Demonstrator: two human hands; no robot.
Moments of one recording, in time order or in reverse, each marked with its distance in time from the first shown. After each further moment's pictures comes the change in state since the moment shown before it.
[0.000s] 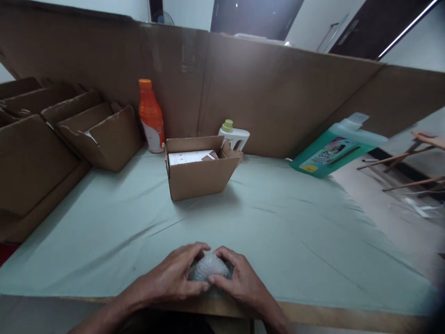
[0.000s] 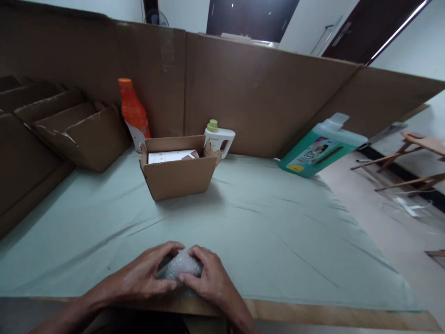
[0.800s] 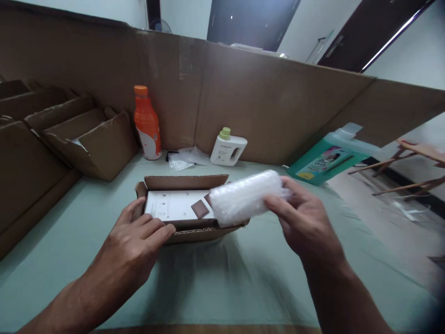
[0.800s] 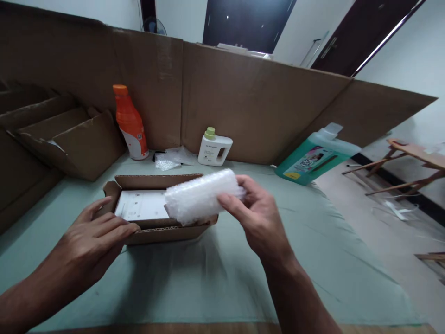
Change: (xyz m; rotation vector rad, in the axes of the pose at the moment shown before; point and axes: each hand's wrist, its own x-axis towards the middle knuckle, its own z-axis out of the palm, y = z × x) left_hand 0.009 0.045 -0.105 0.881 0.424 0.416; right_hand 0.063 -0.097 -0.130 0.031 0.512 -0.225
